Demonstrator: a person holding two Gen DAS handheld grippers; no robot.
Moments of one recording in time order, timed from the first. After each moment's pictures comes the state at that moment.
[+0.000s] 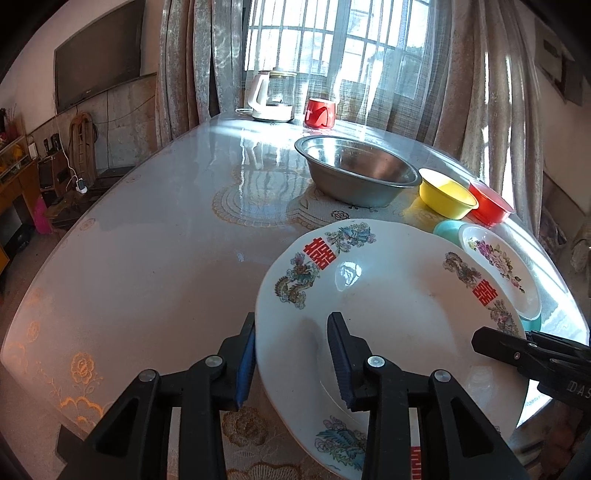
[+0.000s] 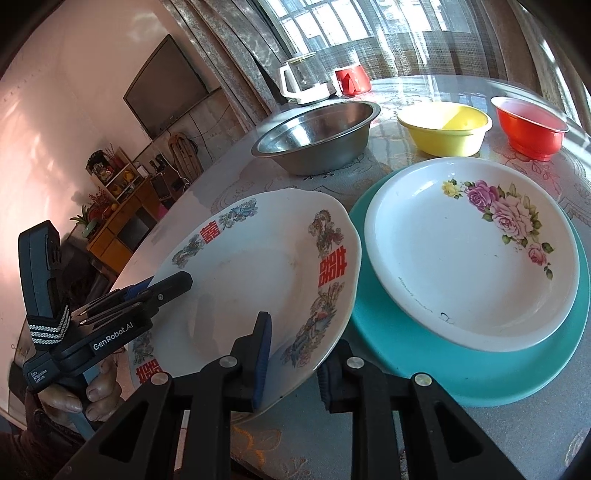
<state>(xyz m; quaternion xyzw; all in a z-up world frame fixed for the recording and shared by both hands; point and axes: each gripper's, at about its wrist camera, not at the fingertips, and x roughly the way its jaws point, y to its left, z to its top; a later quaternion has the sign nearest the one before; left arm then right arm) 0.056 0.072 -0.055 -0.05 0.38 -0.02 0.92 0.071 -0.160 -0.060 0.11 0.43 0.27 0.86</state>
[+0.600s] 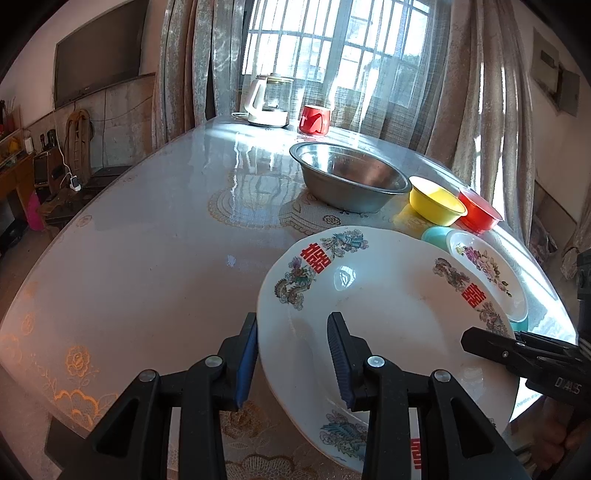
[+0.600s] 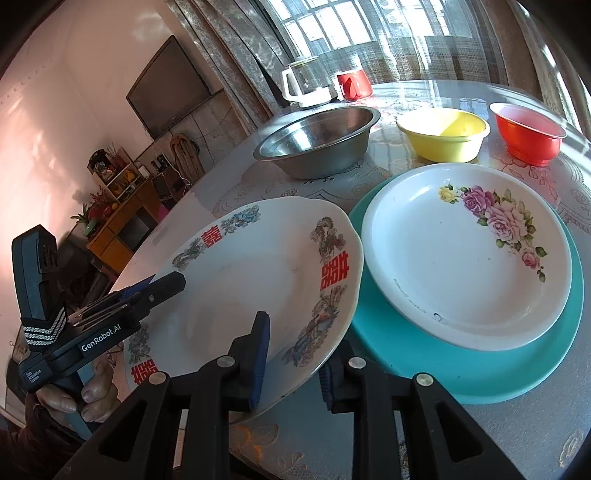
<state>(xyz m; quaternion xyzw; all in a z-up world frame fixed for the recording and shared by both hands) 0.049 0.073 -0.053 -0.07 0.37 -0.04 0.93 0.069 -0.161 -0.059 0.10 0.42 0.27 0.86</state>
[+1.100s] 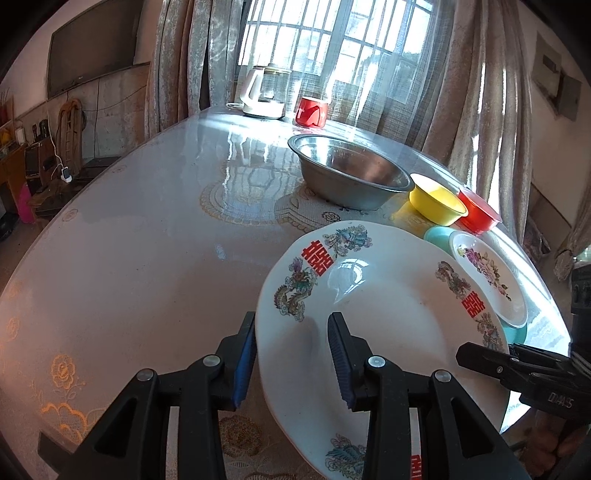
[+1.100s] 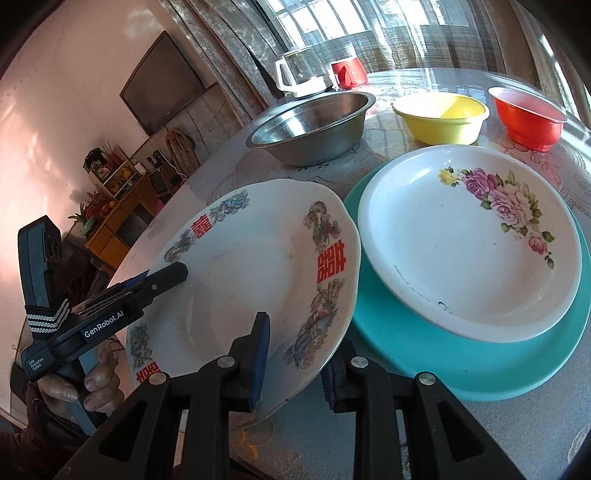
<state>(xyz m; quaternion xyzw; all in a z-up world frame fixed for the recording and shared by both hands) 0.066 0.075 -0.059 -0.08 0.38 -0.06 0.92 0.073 -0.161 -0.072 0.11 0.44 0.27 0.85</state>
